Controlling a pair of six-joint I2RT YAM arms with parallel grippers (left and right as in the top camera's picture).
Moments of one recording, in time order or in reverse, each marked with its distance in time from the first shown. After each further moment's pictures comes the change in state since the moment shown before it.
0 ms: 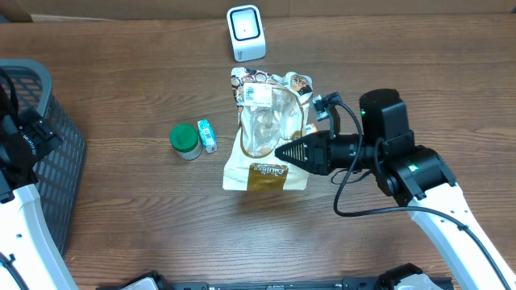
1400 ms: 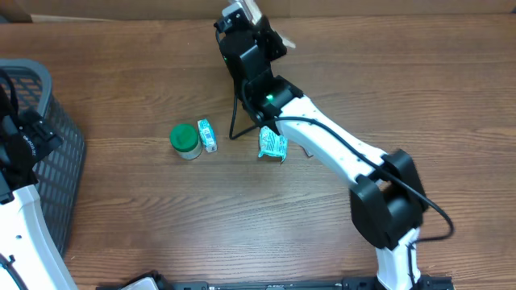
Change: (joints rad) left arm 0.000 0.000 0.000 -0.002 0.003 0.000; right arm 0.322 0.903 0.713 0.587 1.766 -0.887
